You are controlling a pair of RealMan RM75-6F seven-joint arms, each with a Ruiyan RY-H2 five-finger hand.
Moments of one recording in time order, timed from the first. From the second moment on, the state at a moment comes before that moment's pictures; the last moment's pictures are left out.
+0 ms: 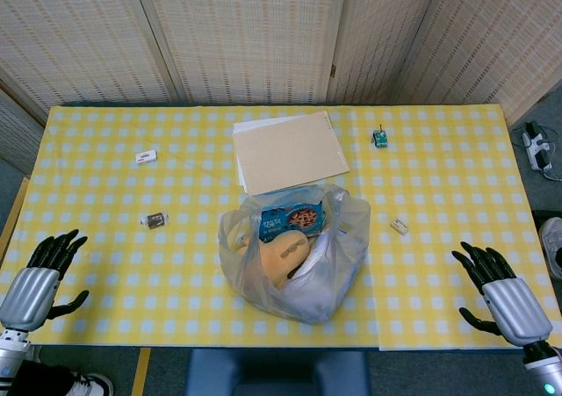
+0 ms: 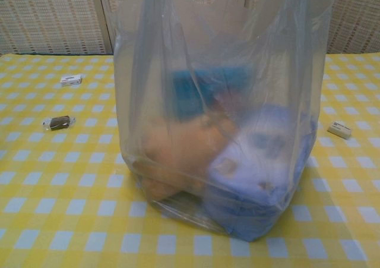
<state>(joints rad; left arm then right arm) -0.17 -1.07 0.02 -1.61 1.57 1.40 -0.06 0.09 -0.96 -0.08 -1.68 -1.67 1.39 0.08</state>
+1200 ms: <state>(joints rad) -0.18 -1.07 0.02 -1.61 1.59 1.40 -0.06 0.34 -1.08 -0.07 -1.42 -1.94 1.63 1.18</state>
